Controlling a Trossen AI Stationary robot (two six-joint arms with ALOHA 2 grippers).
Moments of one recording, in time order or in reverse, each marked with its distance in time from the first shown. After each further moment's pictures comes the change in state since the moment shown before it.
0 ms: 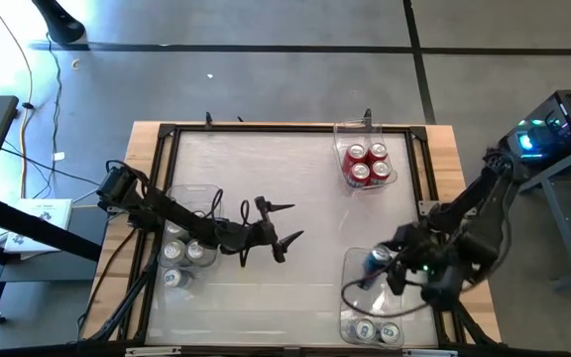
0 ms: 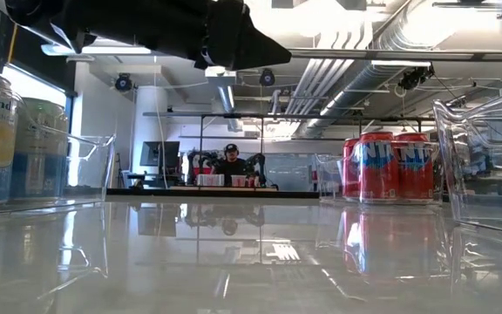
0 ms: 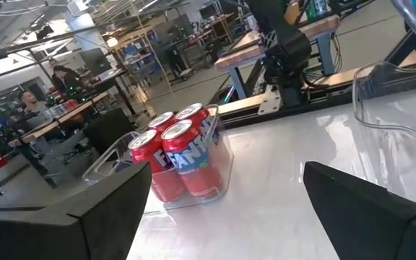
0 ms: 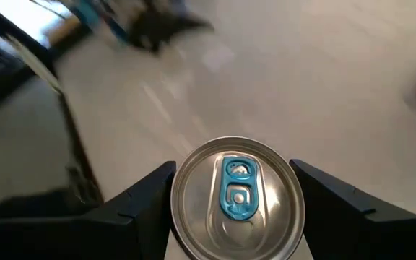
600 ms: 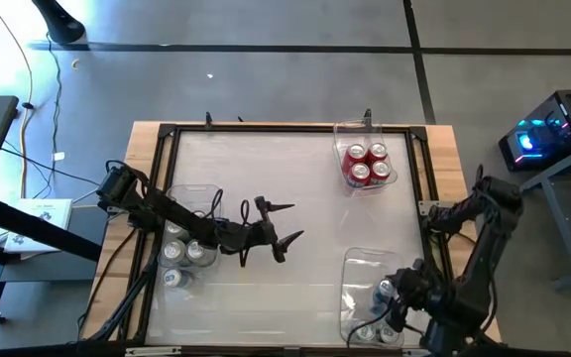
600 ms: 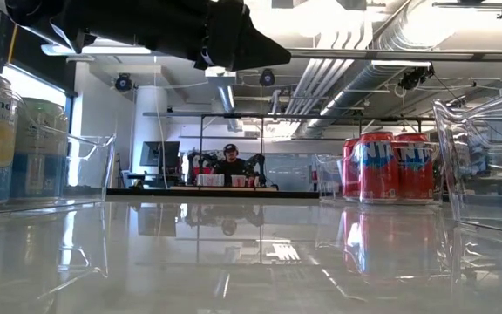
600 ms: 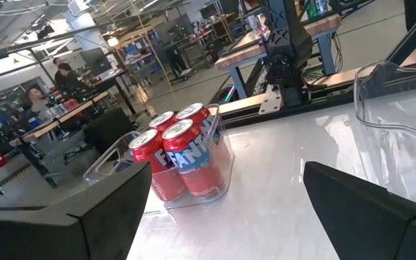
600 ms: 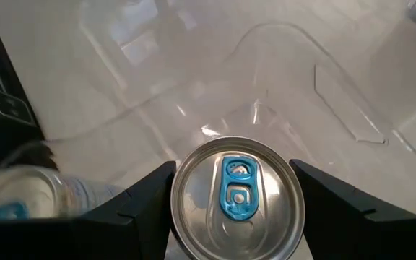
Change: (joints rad) left arm 0.000 0.000 -0.001 0.000 -0.001 0.000; right arm 0.201 0.329 0.000 -0.050 -0.061 0.296
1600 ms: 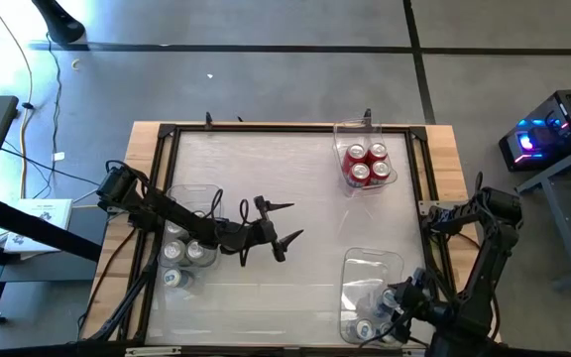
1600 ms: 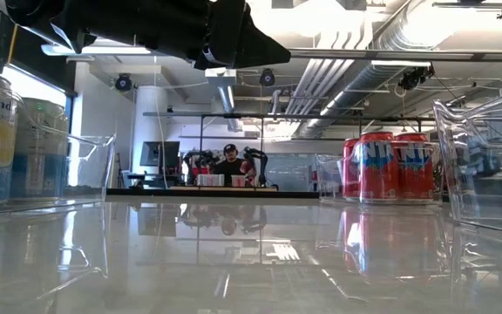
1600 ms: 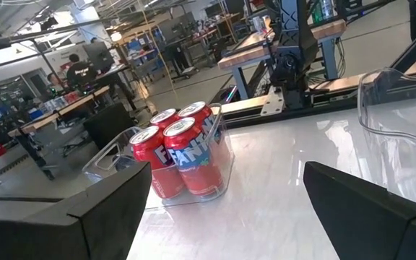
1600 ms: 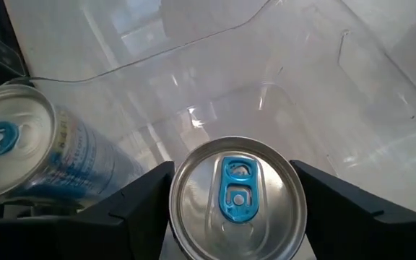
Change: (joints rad) left arm 0.000 0.000 0.000 0.002 -0.013 -0.043; right arm 0.067 0.094 0.000 0.038 -0.017 -0.029
